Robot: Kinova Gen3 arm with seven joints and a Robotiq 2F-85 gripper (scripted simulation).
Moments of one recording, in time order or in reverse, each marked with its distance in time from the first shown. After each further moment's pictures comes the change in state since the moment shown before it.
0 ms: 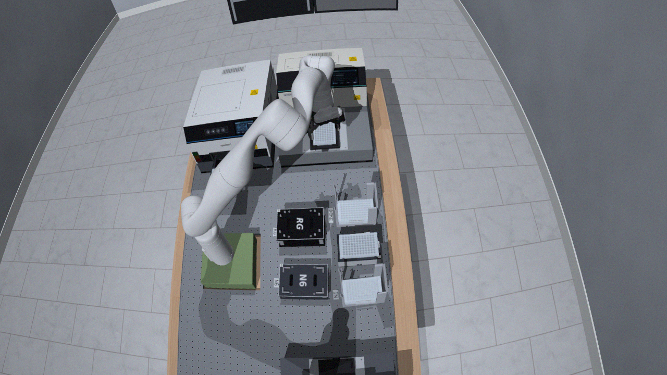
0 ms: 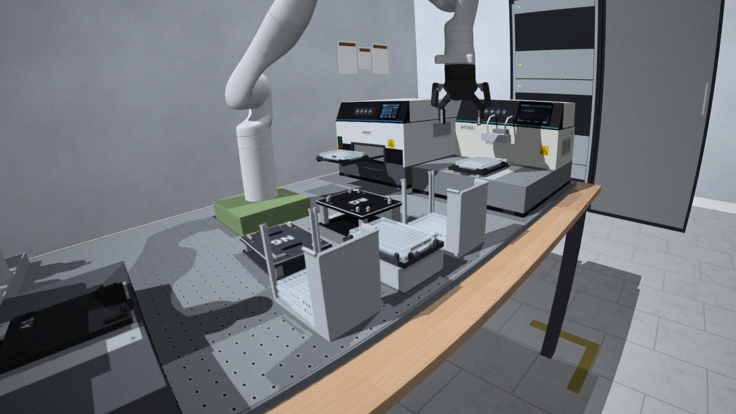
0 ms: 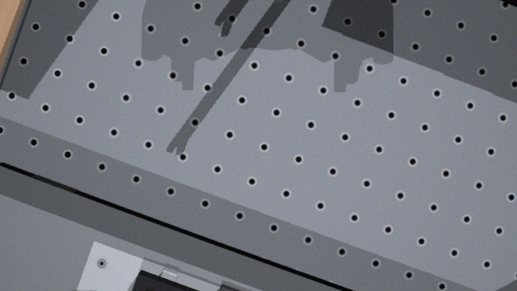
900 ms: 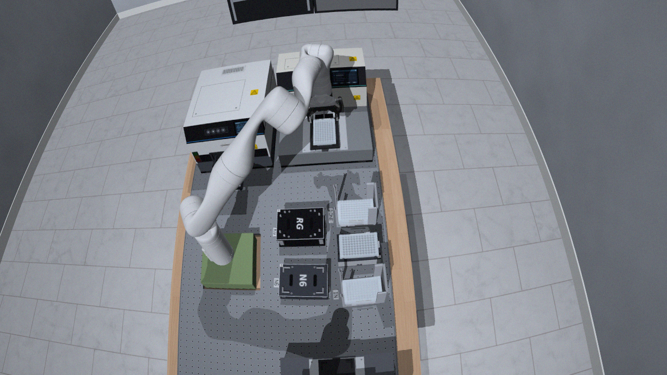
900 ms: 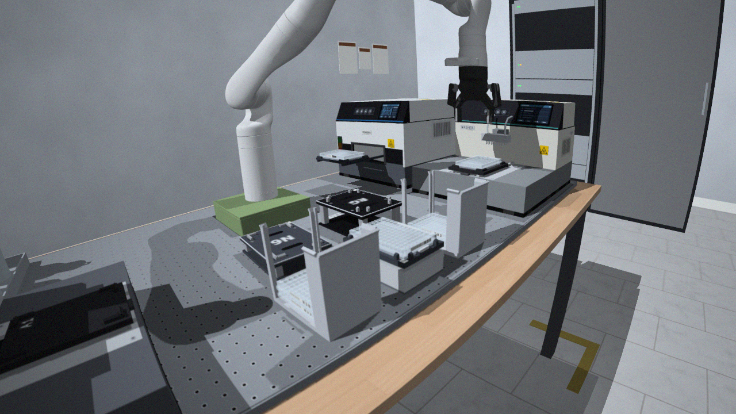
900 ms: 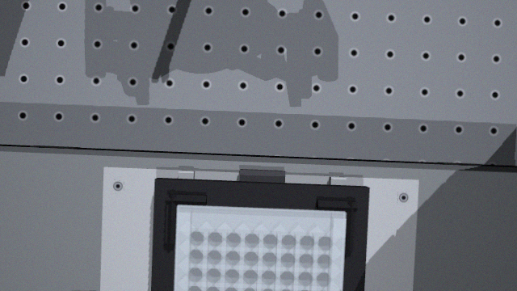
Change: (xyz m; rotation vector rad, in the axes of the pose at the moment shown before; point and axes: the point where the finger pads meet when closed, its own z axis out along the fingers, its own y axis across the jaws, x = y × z) arm -0.062 -0.021 0.001 -0.002 0.000 0.310
